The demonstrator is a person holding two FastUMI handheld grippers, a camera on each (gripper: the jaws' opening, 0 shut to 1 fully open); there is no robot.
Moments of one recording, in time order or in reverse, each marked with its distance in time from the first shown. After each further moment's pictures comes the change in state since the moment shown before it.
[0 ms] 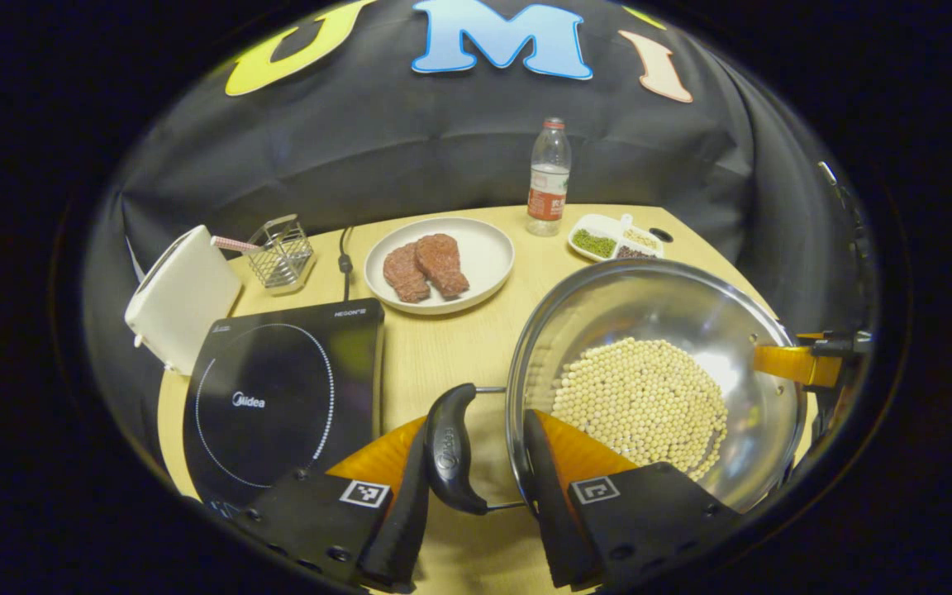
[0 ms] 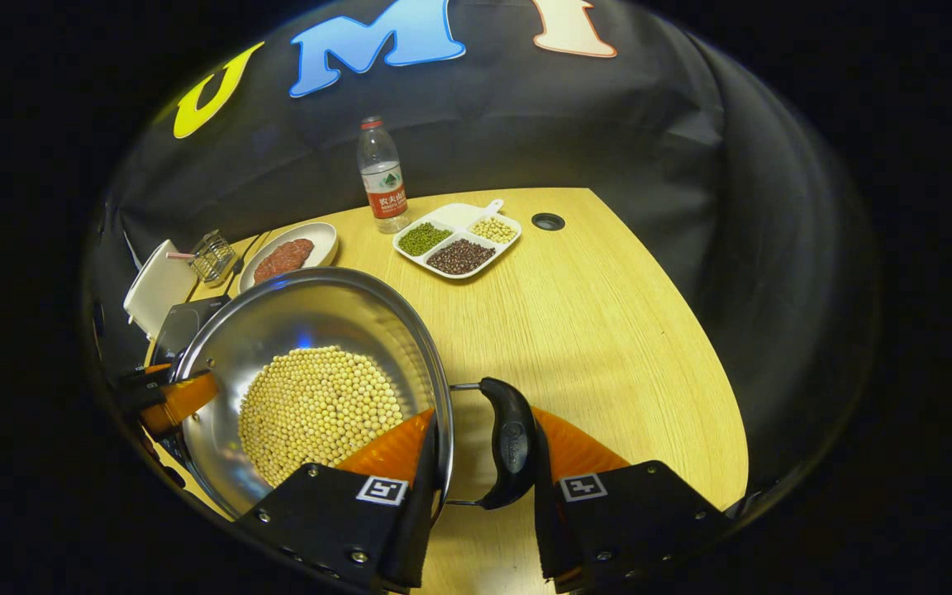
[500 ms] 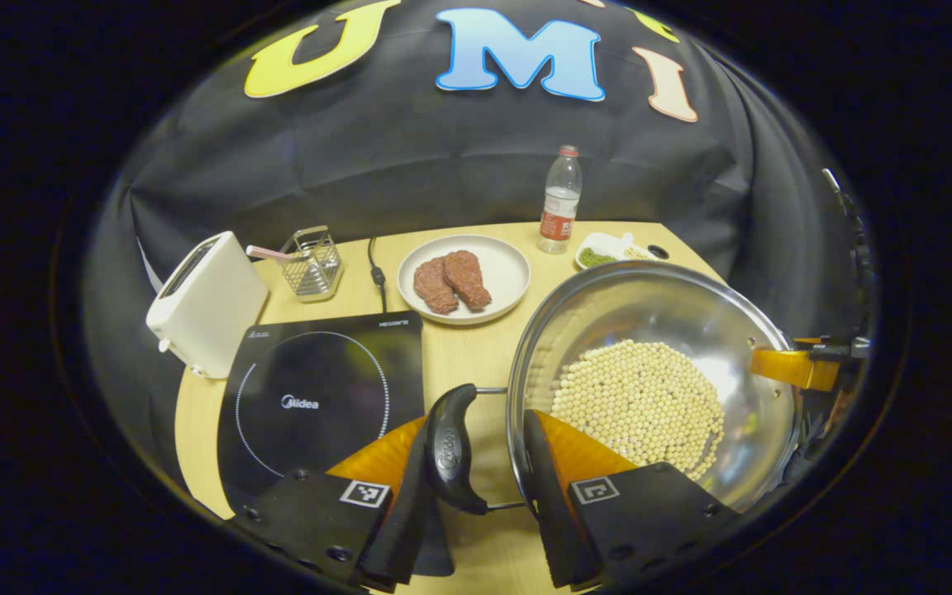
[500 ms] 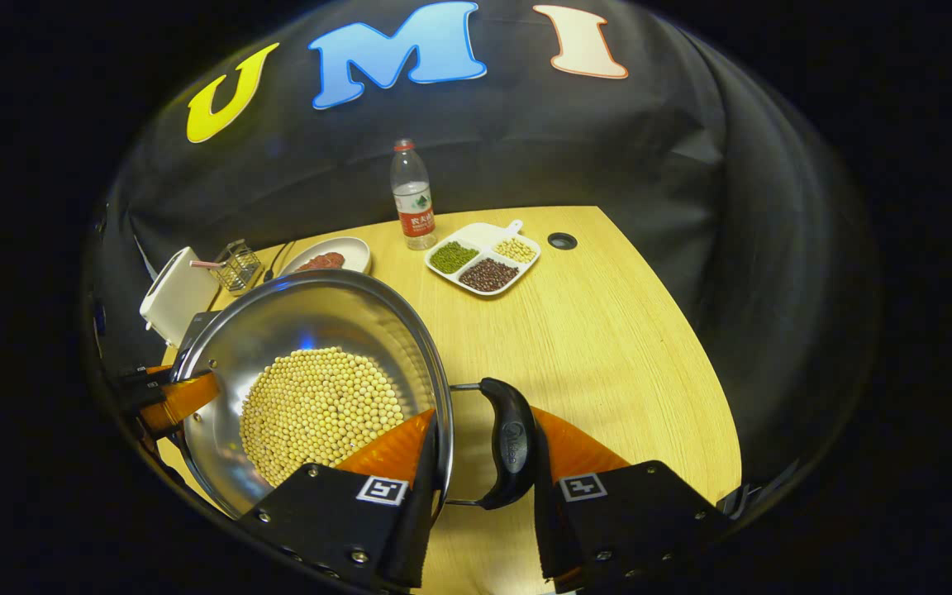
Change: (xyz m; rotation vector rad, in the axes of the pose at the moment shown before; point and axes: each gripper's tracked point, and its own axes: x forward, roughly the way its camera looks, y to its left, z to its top) left arm -0.054 0.037 0.017 -0.017 -0.028 -0.004; right arm -0.042 0.039 0.013 -0.009 -0.034 0.021
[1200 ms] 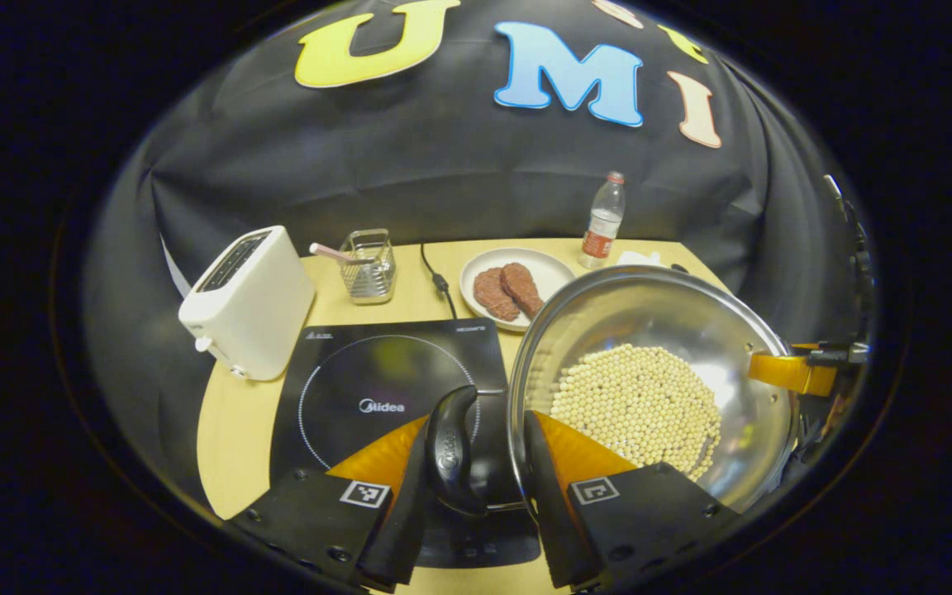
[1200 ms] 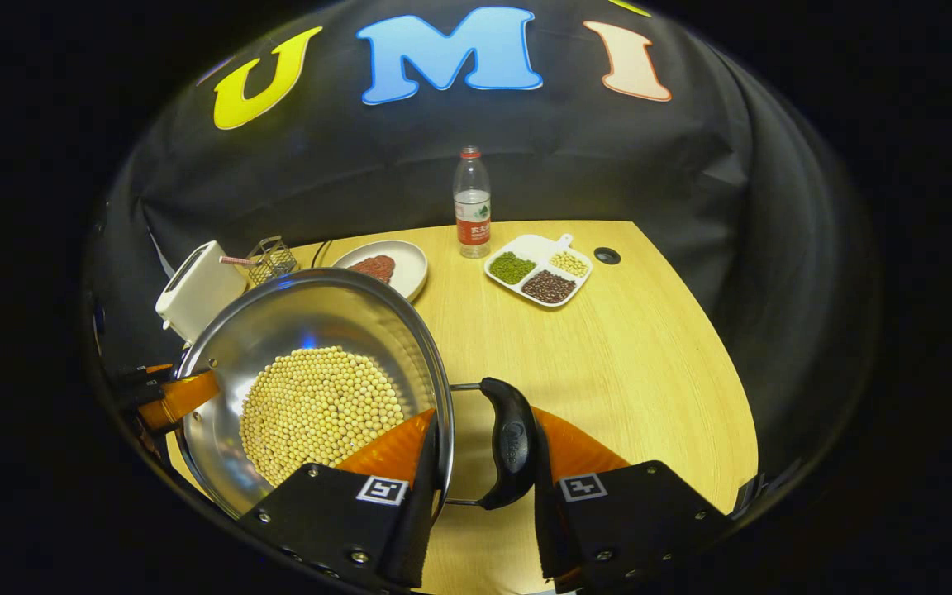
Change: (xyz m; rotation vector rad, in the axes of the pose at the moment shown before) left arm -0.026 0.099 0.002 -0.048 -0.022 0.016; right arm -0.014 0.091 0.009 -0.037 -0.007 0.024
